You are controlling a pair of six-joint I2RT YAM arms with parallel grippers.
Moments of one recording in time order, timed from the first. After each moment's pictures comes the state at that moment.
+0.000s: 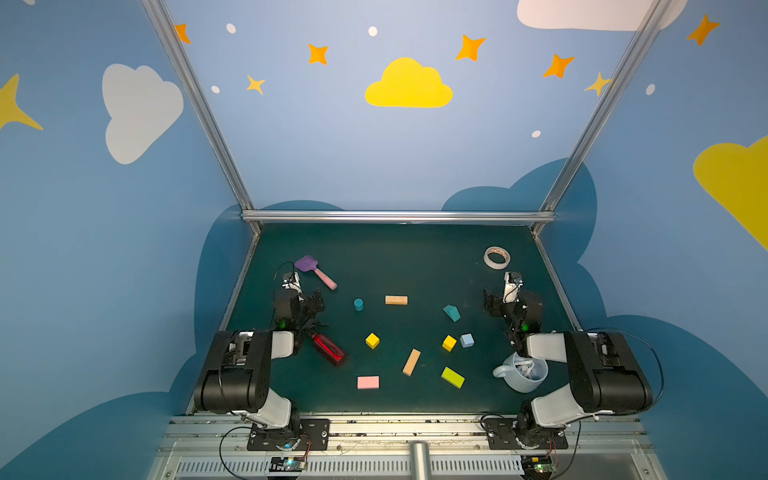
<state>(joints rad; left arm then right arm) 0.04 1.53 0.41 0.66 -0.03 -0.18 0.04 1.52 0.39 0.73 -0.03 0.01</state>
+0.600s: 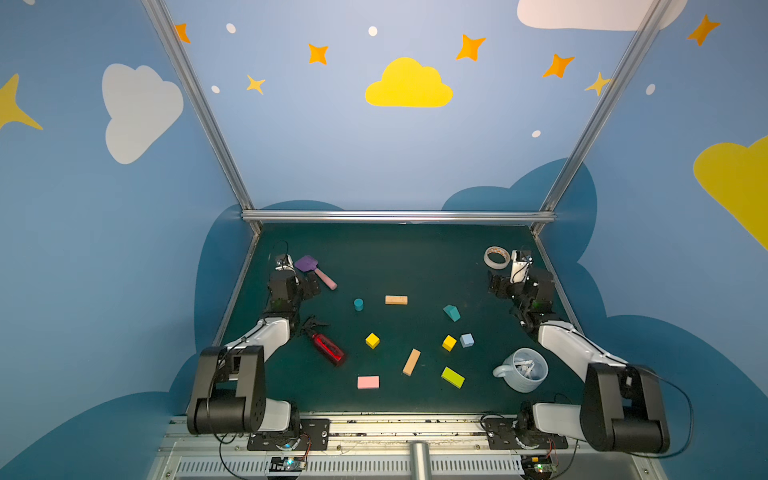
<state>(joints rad) 0.04 1.37 0.64 0.30 -0.08 -0.24 0.04 1.27 0.67 0.22 -0.08 0.03</state>
